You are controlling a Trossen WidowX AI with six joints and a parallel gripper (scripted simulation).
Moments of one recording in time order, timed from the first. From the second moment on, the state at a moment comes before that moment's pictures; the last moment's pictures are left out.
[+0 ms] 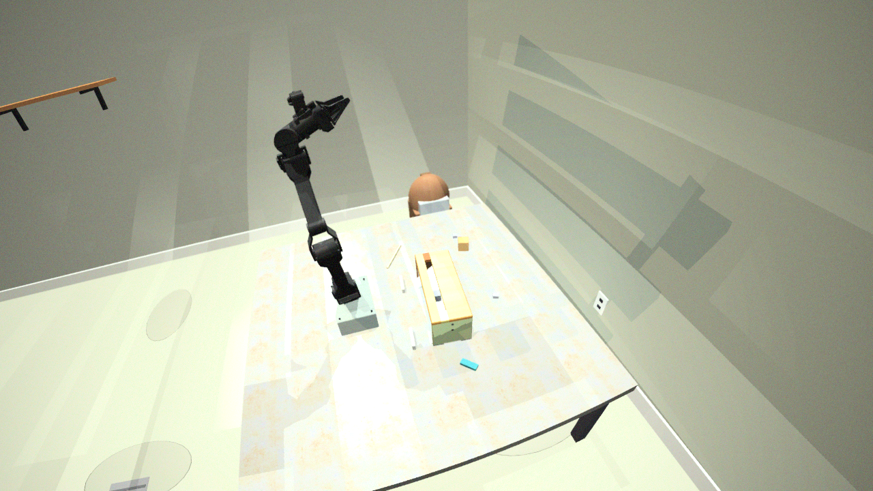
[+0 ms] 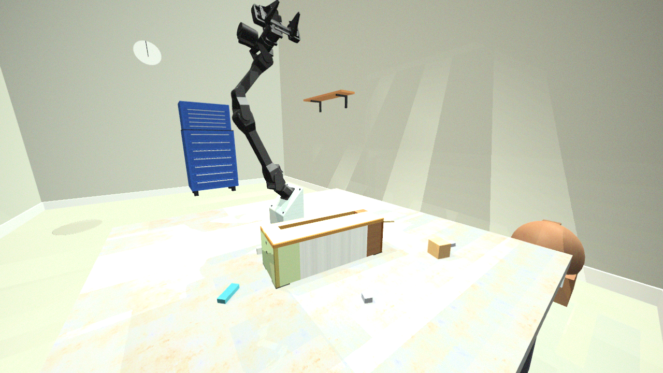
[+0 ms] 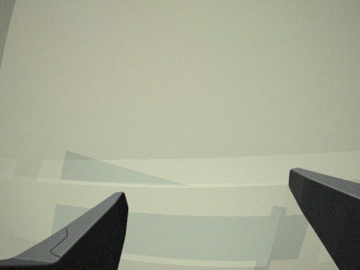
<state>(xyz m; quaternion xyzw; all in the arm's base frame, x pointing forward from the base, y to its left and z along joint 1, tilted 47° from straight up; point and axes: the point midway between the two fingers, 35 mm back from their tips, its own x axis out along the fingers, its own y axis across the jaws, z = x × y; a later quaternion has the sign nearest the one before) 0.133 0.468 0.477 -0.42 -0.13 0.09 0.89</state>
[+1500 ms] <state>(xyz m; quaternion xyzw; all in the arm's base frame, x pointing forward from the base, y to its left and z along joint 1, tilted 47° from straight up) 0.409 0.104 0.198 0.13 0.30 -0.25 0.91</state>
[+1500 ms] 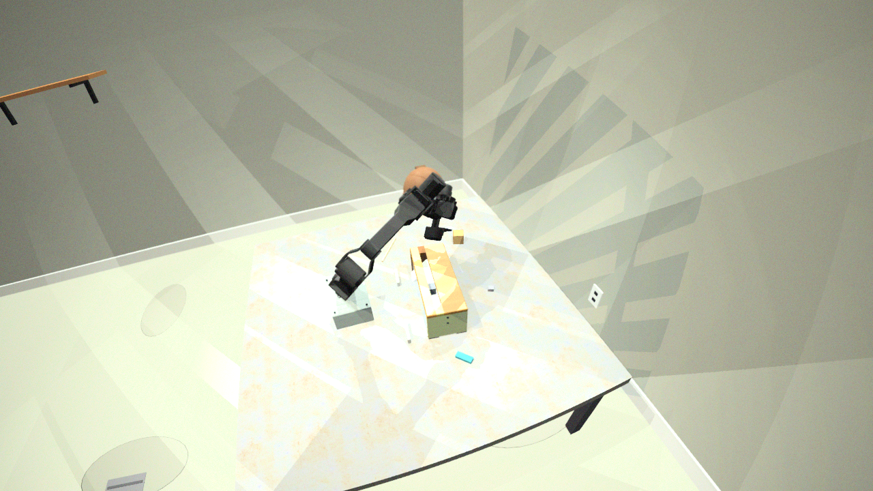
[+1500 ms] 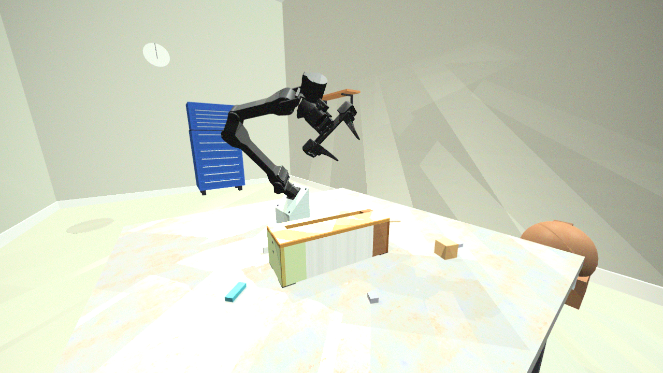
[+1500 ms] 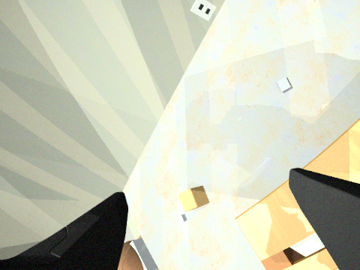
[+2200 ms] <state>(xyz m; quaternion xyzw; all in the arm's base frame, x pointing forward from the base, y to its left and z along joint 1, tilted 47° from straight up) 0.269 -0.063 0.106 0.43 0.30 -0.63 0.58</state>
